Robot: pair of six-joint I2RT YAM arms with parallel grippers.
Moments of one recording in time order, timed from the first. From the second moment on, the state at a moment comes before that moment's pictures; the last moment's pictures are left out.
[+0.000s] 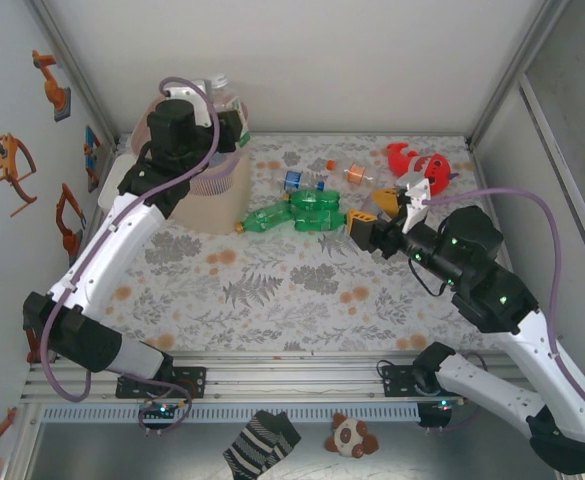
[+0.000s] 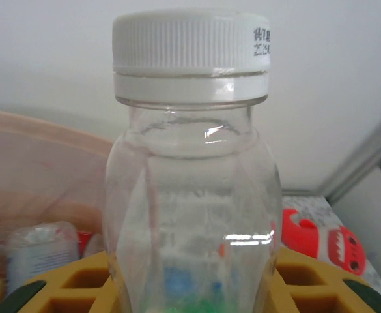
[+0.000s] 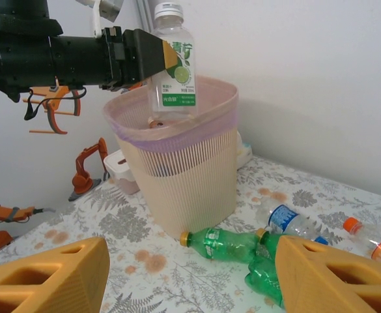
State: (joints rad) left arm -0.49 1.45 1.57 -0.34 -0.13 -0.36; right arm 0.69 0.76 1.11 -0.45 -0.11 0.14
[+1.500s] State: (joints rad) left arm -0.26 2.07 2.30 -1.02 -0.53 -1.08; right arm 0.69 0.72 1.08 -0.44 -0.10 0.14
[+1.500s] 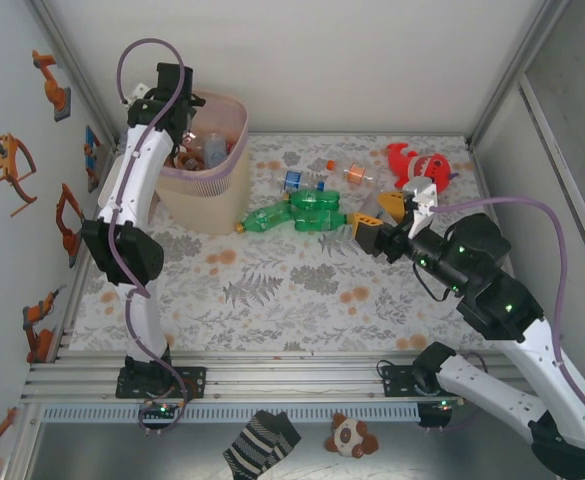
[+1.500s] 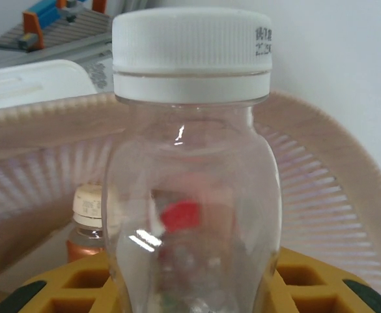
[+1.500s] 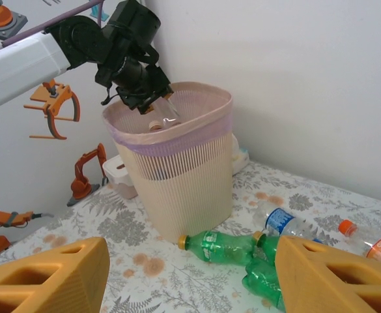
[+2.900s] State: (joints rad) left arm -0.27 1.94 2.12 -0.82 -0.16 -1.29; right arm 0.69 0.70 1.08 -0.47 -0.09 0.14
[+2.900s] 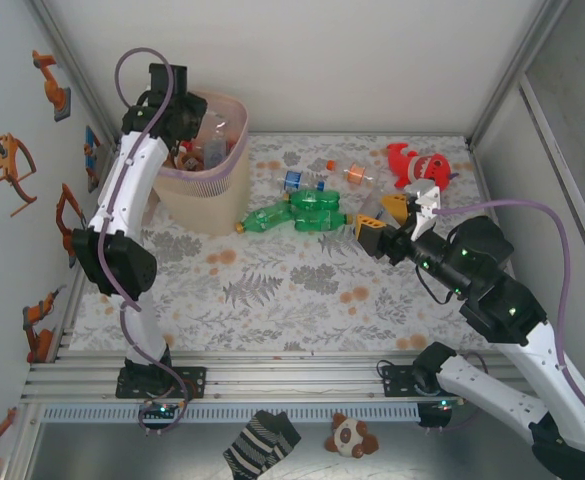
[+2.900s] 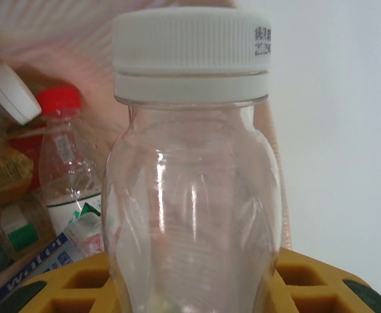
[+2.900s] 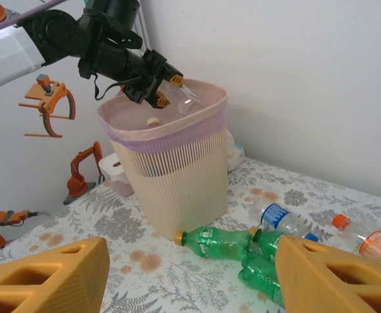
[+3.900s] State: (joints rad) left arm -0.17 1.78 1.73 -0.48 -0.05 -1.54; right arm 0.69 0.69 1.08 -0.49 -0.08 0.14
